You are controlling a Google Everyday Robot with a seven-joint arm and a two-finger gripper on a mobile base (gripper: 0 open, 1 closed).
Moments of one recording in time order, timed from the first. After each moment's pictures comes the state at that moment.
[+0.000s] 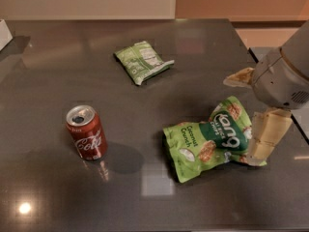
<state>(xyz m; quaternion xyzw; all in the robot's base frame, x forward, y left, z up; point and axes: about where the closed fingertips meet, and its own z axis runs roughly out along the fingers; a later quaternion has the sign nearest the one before) 0.412 -0.170 0.911 -0.70 0.69 0.08 0.17</state>
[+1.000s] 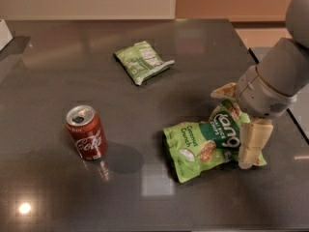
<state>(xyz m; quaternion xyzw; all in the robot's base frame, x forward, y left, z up) 0.430 -0.165 0.860 -0.74 0.65 0.08 0.14</state>
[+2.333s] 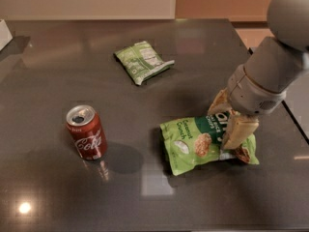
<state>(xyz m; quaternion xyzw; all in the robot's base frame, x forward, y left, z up) 0.436 -0.159 0.858 -0.75 0.65 0.07 0.12</state>
